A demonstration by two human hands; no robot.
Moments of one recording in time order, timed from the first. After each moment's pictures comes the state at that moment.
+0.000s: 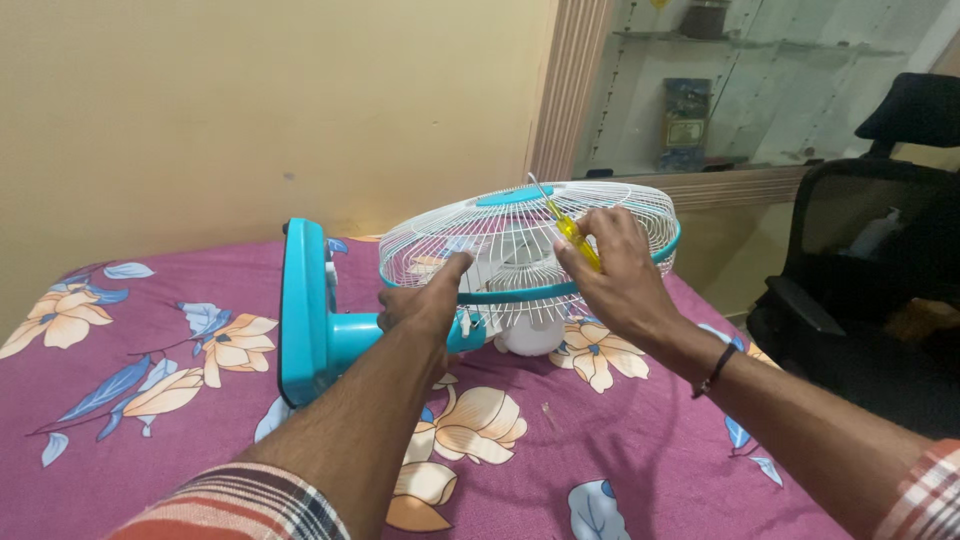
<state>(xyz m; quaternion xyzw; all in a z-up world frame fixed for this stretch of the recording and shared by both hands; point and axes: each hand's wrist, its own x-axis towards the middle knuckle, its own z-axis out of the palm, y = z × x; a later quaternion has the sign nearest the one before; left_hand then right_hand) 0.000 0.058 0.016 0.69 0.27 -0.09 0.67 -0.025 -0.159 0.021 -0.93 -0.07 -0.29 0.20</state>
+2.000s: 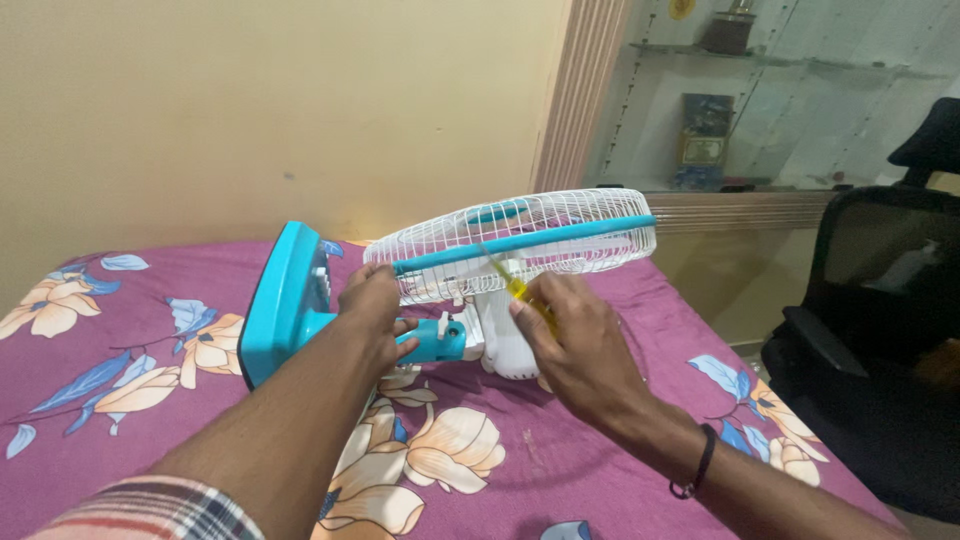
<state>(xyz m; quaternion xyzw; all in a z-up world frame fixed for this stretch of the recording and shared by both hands) 0.050 0.063 -0.007 0.58 0.21 -0.08 0.78 -0.062 -0.129 0.022 -0.92 -0.10 -0.24 0.28</state>
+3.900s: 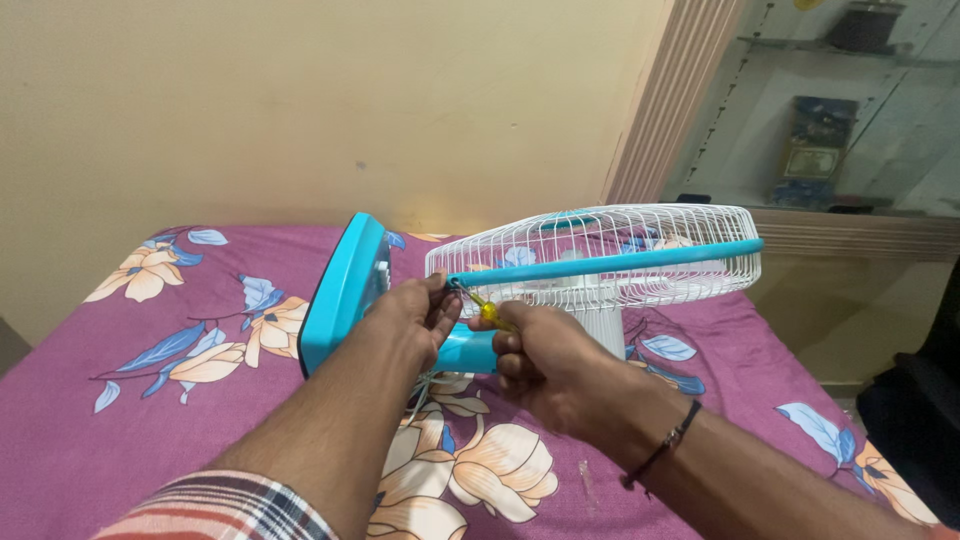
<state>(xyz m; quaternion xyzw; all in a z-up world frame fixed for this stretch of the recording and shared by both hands) 0.103 0.093 -0.048 0.37 0.31 -0.06 0.87 -0.005 -0.052 0.025 -0.61 0.17 0.22 0.74</state>
